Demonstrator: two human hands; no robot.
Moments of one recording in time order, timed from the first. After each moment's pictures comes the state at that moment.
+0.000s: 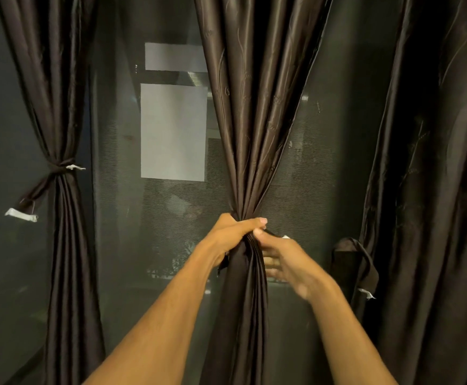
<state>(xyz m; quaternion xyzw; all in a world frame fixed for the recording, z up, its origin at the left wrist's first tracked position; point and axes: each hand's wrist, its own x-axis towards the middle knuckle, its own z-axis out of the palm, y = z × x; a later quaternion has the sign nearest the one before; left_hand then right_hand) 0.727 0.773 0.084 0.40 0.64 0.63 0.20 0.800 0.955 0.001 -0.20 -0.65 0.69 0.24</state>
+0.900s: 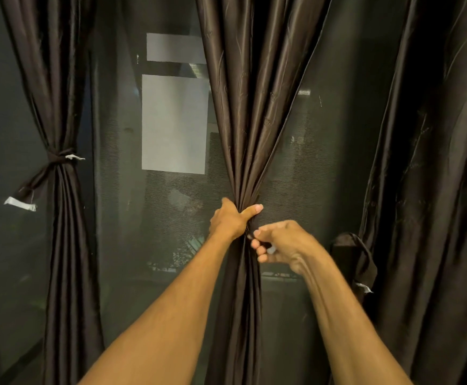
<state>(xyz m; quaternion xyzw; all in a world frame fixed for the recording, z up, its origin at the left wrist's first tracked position) 0.720 0.800 0.085 0.31 0.79 0.52 0.06 0.845 0.851 0.083 -0.25 -0.71 0.61 0.24</state>
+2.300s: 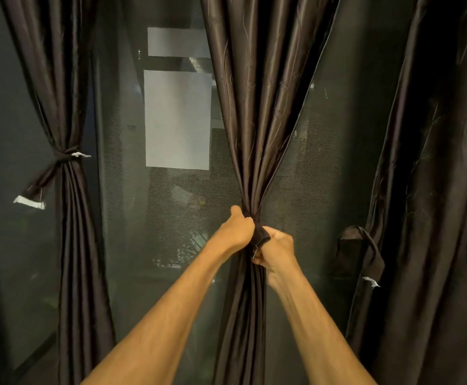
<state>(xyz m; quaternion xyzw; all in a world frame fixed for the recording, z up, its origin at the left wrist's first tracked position) 0.738 0.768 0.075 0.39 0.78 0.47 0.11 0.818 0.819 0.039 -0.23 -0.60 0.66 0.39</state>
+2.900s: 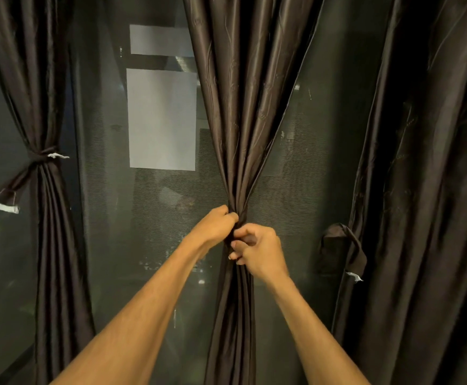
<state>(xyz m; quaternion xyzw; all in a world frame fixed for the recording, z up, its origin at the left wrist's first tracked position) 0.722 0.773 0.079 0.42 0.75 0.50 0.09 0.821 0.836 0.031 -0.19 -0.77 0.47 0.39</state>
